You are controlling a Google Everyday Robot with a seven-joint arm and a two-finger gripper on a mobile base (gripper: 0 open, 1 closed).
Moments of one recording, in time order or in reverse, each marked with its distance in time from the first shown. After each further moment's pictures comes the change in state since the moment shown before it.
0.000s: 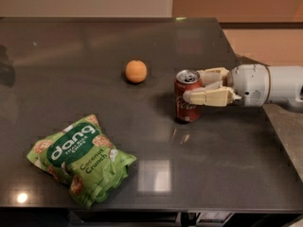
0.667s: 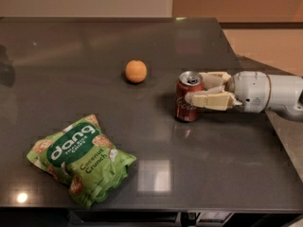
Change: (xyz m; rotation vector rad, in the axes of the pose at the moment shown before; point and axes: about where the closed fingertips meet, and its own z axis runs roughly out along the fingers) arm 0.010 -0.002 -0.004 -0.002 -0.082 -0.021
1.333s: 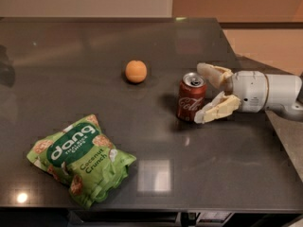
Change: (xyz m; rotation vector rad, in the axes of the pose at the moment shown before) arm -0.001 0.001 0.004 -0.009 0.000 -0.004
